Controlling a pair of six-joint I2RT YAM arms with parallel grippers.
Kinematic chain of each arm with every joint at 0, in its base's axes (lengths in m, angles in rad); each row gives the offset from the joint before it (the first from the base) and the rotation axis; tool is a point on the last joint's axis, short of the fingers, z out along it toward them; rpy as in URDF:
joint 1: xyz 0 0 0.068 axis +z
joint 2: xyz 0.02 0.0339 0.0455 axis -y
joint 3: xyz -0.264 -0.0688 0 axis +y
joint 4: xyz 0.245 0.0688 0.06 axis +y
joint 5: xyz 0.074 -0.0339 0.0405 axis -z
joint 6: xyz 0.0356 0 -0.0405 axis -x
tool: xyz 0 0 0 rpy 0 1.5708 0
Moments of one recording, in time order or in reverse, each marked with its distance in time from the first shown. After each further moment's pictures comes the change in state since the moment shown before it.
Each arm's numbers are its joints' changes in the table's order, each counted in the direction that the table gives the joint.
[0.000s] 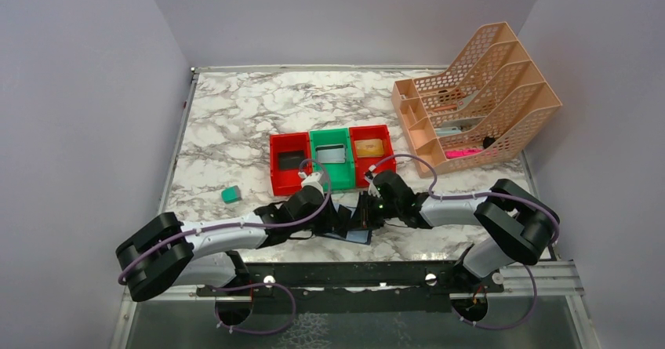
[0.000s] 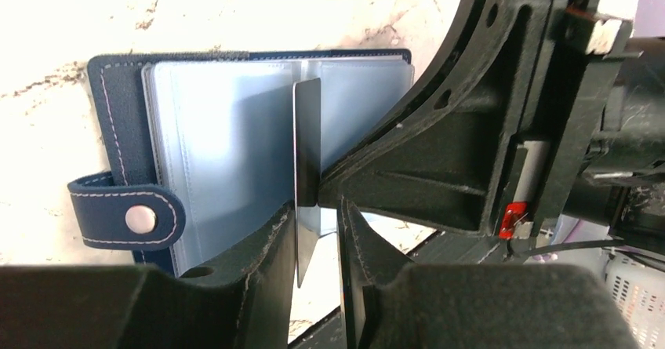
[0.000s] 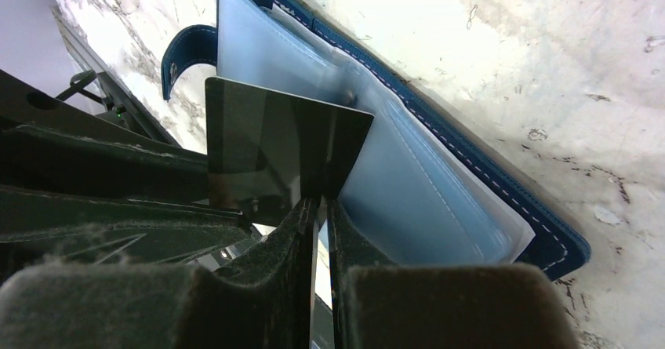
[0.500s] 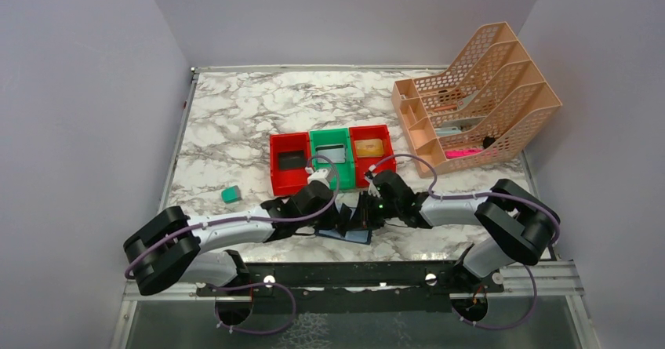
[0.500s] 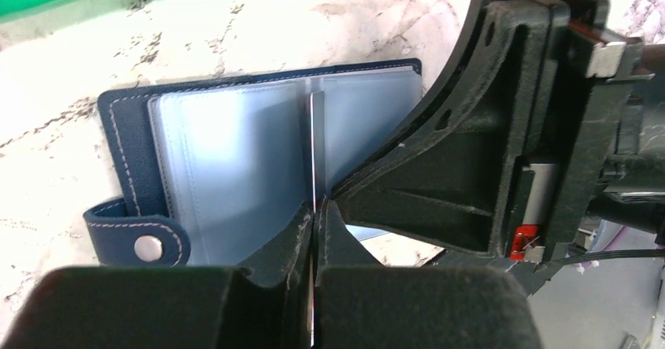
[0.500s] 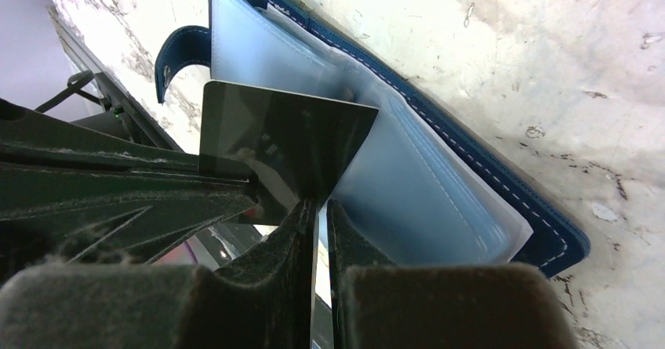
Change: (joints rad) left arm 0.000 -0.061 -0.092 0.090 -0.034 -0.080; right arm 0.000 0.001 -0.005 0.013 0.010 0.001
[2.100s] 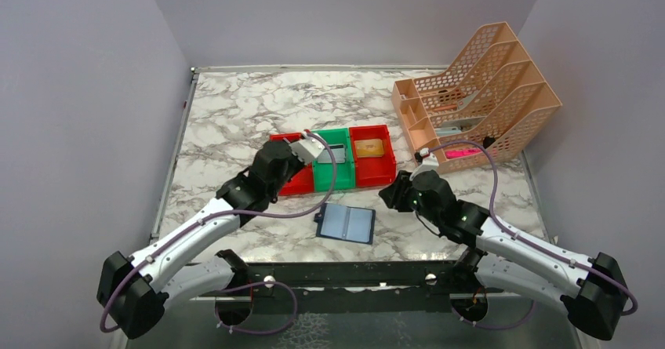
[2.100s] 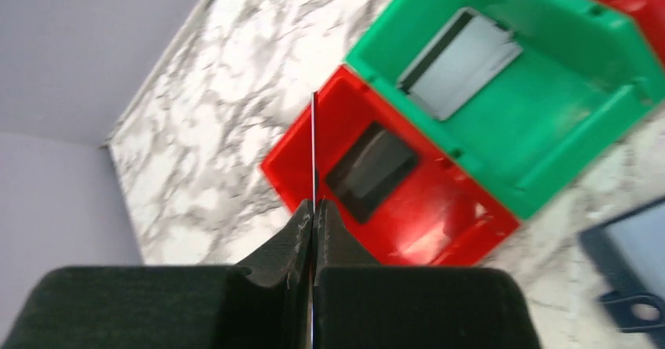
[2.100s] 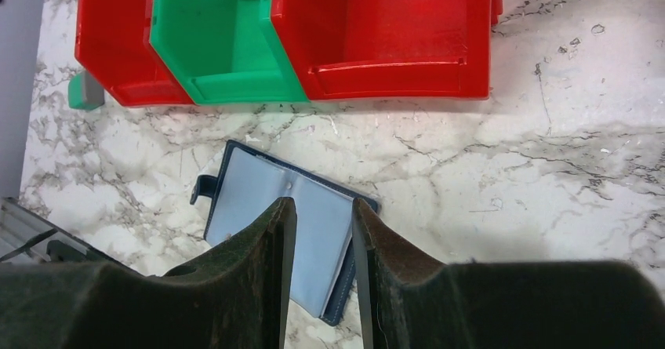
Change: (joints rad) left arm 0.215 0.248 -0.248 0.223 -0.282 -1.266; right arm 0.000 0.675 0.023 0.397 0.621 0.162
